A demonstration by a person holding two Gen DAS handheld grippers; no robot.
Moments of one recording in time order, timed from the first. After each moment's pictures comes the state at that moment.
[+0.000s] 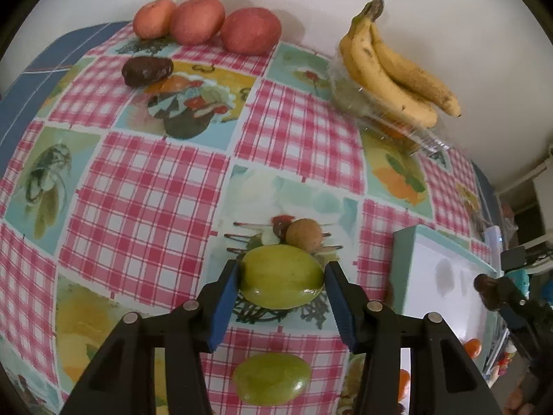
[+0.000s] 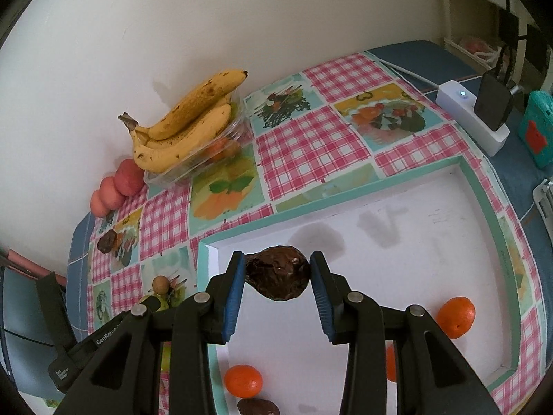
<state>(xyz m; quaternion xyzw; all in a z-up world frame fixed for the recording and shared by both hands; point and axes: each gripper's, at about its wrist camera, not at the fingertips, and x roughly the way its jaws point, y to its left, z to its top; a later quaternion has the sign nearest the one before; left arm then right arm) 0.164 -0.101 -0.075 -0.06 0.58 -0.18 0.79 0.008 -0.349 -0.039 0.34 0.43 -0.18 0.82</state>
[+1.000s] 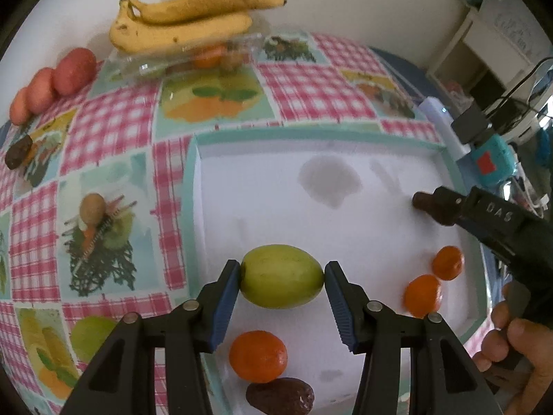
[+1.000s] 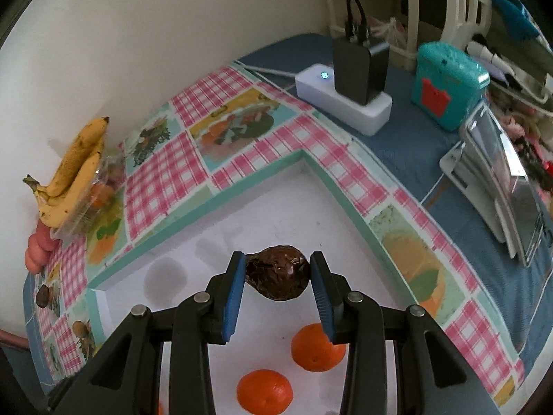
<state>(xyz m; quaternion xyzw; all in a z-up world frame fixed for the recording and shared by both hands) 0.069 -0.244 -0.072 0.11 0.58 -0.32 0.74 -0.050 -0.429 -0.071 0.35 0.42 -0.35 0.76</state>
